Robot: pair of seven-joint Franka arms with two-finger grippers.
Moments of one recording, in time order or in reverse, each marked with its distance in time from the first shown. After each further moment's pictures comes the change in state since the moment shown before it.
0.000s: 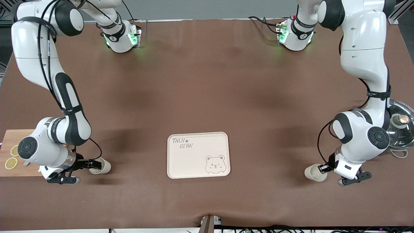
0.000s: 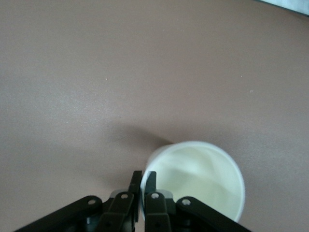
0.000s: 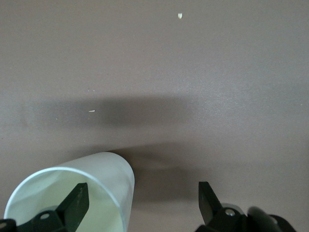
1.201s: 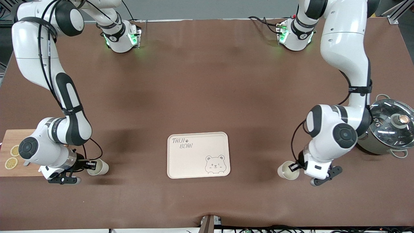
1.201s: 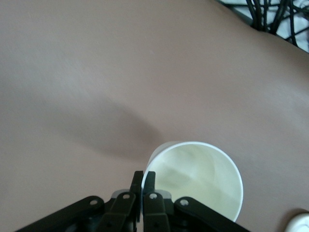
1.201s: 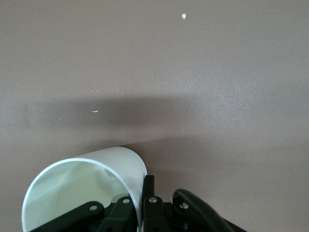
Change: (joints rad) left arm -0.216 -0.042 0.003 0.115 0.069 -0.219 -0.508; right arm 0.001 0.002 0.003 0.003 0.001 0.000 -0.001
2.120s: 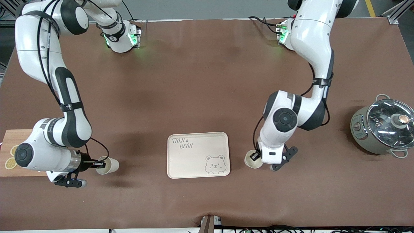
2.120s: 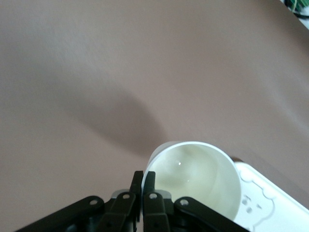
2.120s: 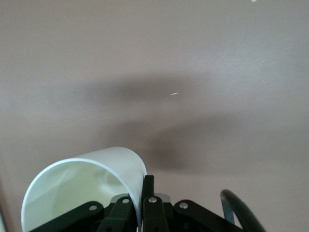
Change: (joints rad) left arm -0.221 0.000 0.002 0.024 0.070 -0.051 -0.475; right arm 0.082 -0.005 0.014 0.155 0.100 -0.262 0.155
